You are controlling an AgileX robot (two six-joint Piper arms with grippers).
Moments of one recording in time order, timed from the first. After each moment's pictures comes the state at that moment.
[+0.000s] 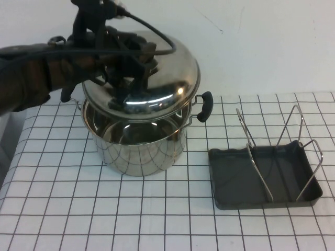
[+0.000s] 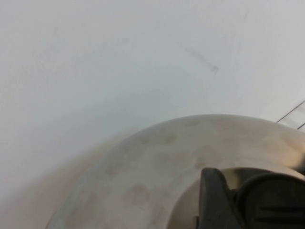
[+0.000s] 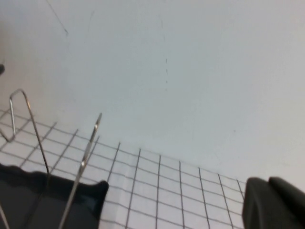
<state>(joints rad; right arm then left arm) -0.09 -0.01 -0.24 0.24 0.41 -0.55 -0.25 1.67 -1.28 -1.70 0.37 1.80</state>
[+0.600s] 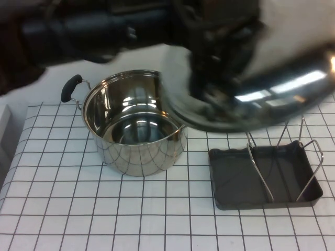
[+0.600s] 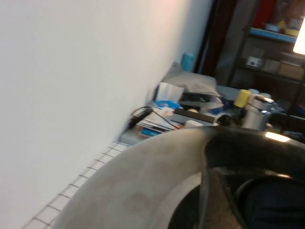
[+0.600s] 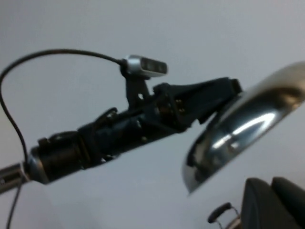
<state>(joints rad) -0.09 -0.01 -0.43 1.40 0.70 -0.66 -0.44 1.48 -1.38 -1.66 0.83 1.43</state>
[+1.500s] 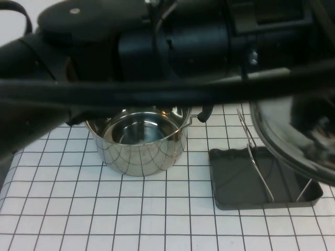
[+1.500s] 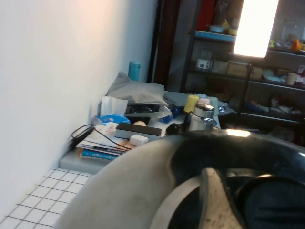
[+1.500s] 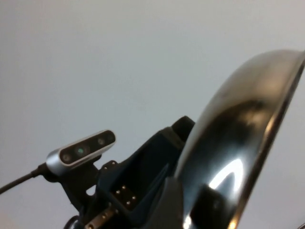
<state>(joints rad) -0.09 0.12 -0.41 1.62 0.46 -0.51 -0.80 1.49 -1.47 -1.66 0.62 1.44</state>
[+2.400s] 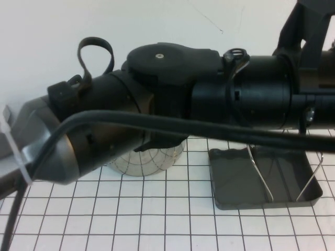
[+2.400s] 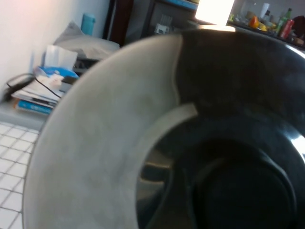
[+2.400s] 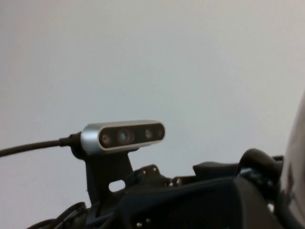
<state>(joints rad) -0.08 0.17 -0.41 1.73 0.50 -0.90 -0.90 1.61 -1.47 -1.69 0.66 1.38</state>
